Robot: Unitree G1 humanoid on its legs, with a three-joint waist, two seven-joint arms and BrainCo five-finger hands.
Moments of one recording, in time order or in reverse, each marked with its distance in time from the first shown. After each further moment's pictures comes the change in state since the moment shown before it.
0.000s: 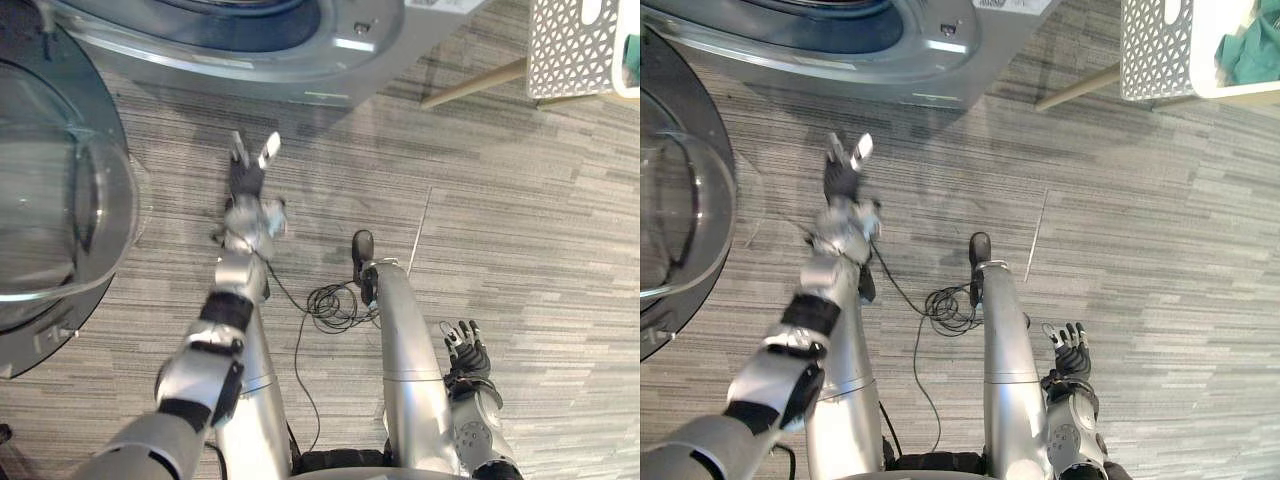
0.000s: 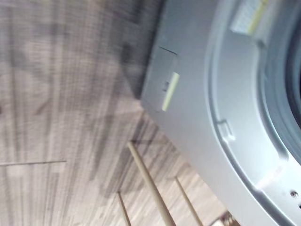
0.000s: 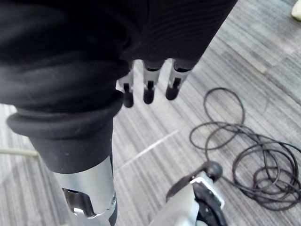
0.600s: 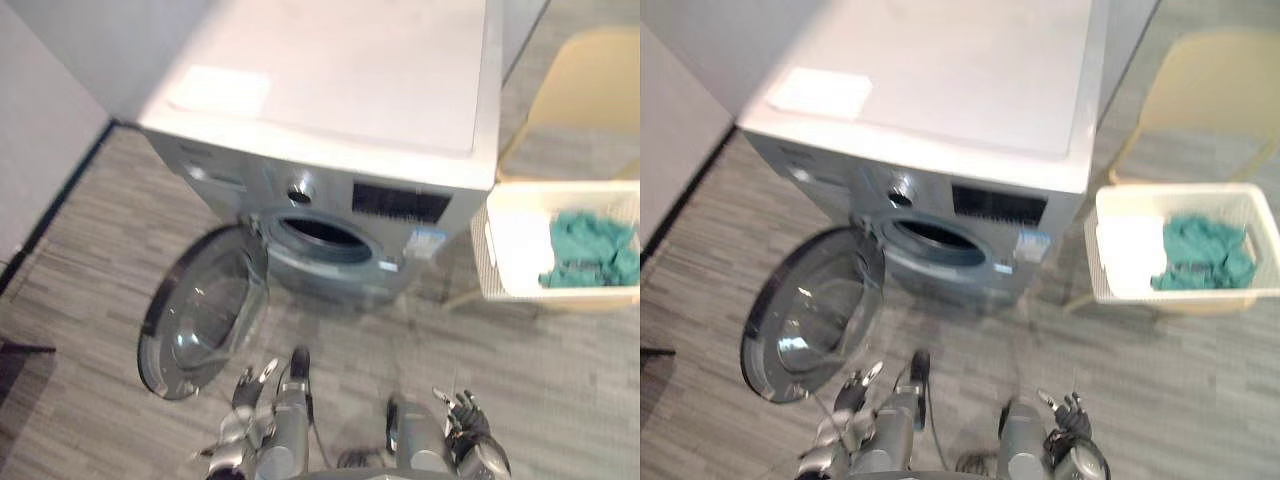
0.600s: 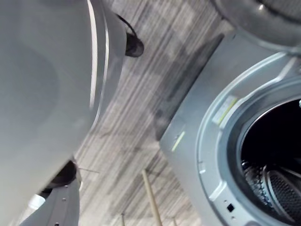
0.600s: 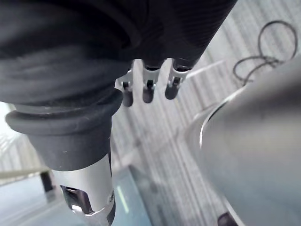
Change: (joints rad) left arm 0.656 -0.114 0.241 0.318 0.282 0.050 -0.222; right arm 0.095 0.015 -0.047 0.304 -0.217 0.116 0.053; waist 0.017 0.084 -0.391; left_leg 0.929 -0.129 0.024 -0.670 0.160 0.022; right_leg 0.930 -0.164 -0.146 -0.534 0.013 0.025
